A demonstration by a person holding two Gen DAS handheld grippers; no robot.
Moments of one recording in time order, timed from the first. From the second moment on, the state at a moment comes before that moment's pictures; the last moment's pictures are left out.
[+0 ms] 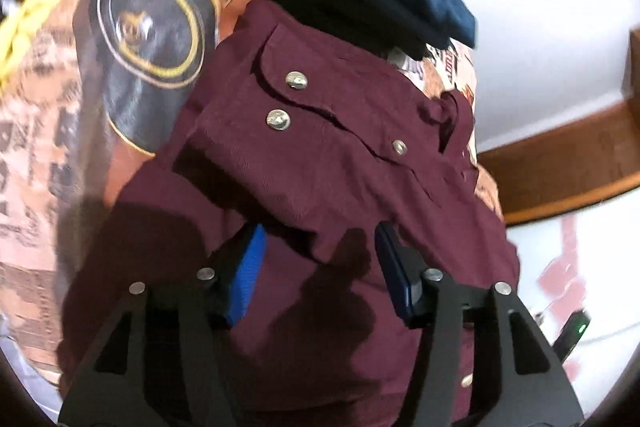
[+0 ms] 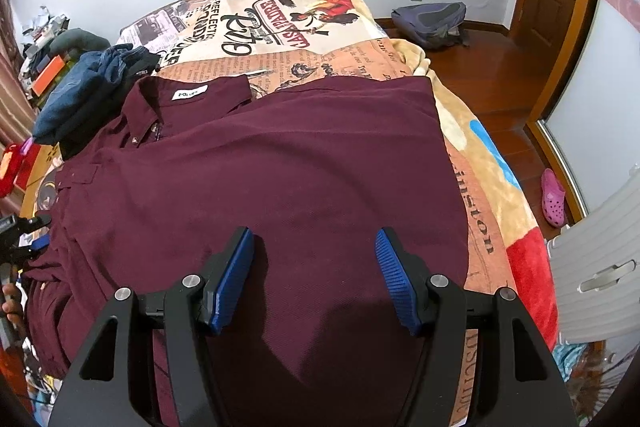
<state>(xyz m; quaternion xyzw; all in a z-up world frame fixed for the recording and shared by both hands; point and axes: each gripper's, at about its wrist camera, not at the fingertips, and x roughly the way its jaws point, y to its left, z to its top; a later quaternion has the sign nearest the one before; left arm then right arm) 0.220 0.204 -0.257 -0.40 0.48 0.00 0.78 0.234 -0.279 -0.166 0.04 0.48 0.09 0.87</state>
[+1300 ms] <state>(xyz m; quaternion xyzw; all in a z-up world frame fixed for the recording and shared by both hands) 0.182 0.228 -0.235 -0.25 0.49 0.13 0.82 0.245 -0.278 -0.148 0.00 0.48 0.08 0.87</state>
